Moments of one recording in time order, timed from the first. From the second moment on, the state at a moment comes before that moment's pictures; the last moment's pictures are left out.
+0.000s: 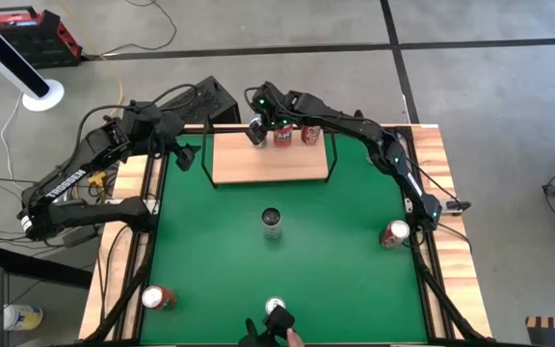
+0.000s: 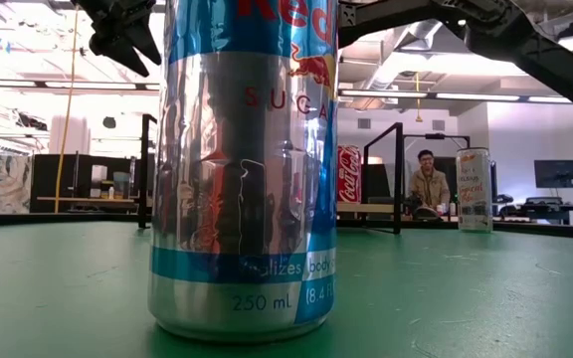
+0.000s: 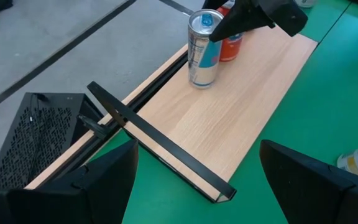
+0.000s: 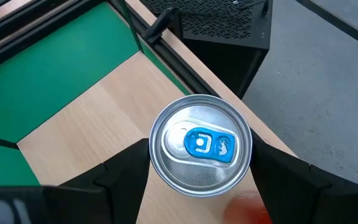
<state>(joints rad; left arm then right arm) 0.66 0.88 1.13 -0.86 -0.08 -0.02 -0.46 2.31 2.33 -0.83 0.11 0.21</state>
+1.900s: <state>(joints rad) 0.66 0.88 1.13 -0.88 -0.06 -0.04 -0.48 2.15 2.36 -0.87 0.09 0.10</state>
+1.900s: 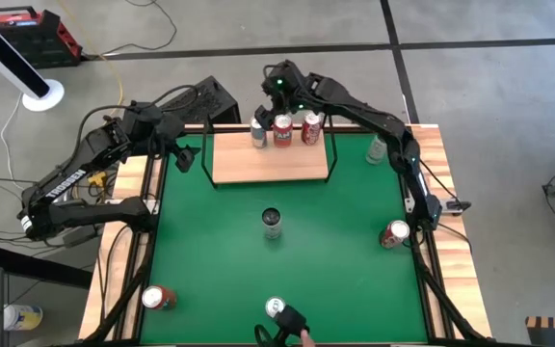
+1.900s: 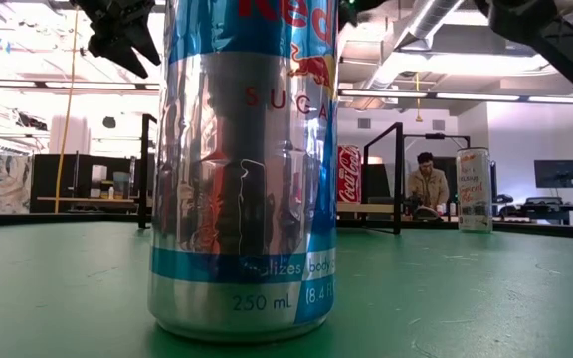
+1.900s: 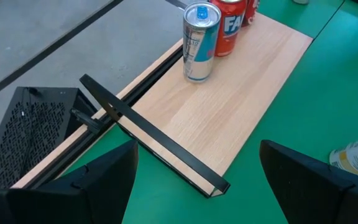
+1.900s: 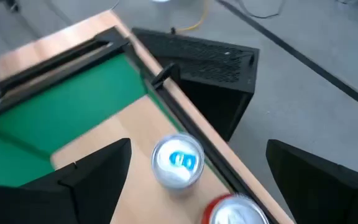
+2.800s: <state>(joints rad) 0.66 0.87 1.13 -0.86 0.05 -0.20 -0.34 1.76 2.20 -1.46 0.09 -0.03</state>
